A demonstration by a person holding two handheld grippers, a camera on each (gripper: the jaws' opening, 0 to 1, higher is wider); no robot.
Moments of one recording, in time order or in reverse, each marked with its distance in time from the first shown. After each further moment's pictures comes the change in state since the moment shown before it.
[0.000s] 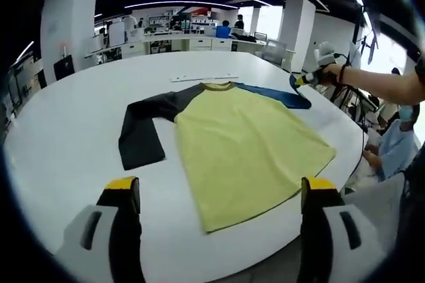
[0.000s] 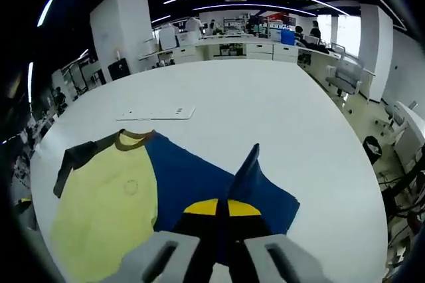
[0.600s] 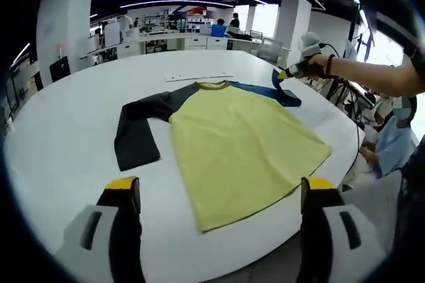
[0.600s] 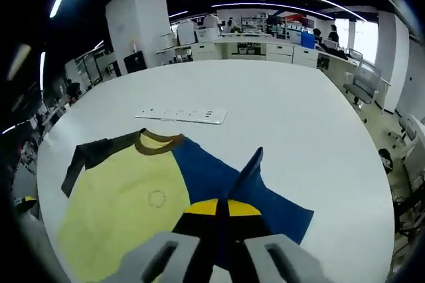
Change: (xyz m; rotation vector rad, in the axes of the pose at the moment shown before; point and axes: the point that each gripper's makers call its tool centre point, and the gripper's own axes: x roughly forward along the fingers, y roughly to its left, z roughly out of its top) left arm 0.000 -0.007 0.000 0.020 0.014 -0.030; right arm 0.018 0.060 0.021 -0.084 0.018 0.086
